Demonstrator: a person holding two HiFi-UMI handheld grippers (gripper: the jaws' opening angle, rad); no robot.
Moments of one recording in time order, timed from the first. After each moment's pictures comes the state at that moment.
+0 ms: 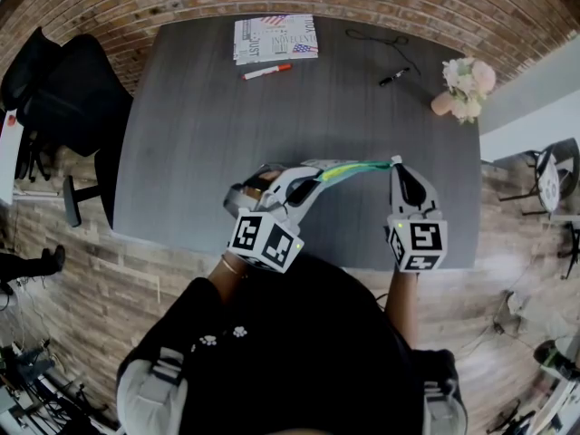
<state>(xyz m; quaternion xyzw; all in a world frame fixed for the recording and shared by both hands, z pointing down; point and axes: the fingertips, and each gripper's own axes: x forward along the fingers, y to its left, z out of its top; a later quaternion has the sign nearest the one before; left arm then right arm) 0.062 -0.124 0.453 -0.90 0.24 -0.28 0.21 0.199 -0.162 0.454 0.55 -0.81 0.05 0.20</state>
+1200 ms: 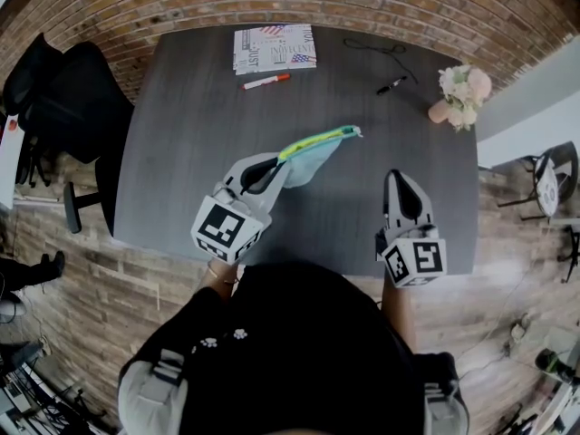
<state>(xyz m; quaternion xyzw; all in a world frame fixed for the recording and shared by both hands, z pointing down) -0.008 -0.163 0.407 -0.92 0.37 -0.08 -0.05 0.185 -0.154 0.414 0.55 -0.83 0.07 0.03</state>
